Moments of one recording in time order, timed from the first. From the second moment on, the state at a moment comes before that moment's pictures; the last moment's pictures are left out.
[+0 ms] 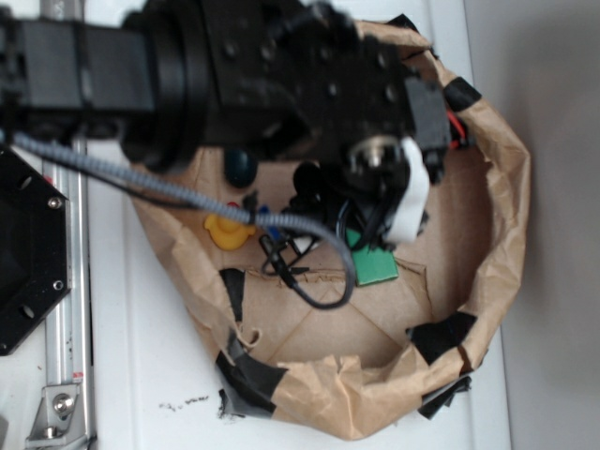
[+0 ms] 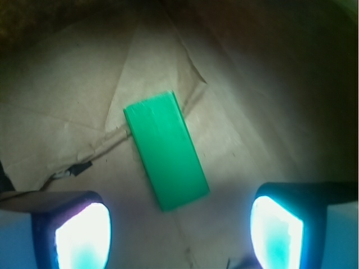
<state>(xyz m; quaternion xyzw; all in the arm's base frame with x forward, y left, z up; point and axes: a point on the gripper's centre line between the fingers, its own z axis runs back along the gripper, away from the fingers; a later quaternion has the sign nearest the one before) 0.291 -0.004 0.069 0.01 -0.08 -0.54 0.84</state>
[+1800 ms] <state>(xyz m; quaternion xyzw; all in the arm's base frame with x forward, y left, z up) 0.271 0.011 0.202 0.02 -0.14 -0.14 0.98</state>
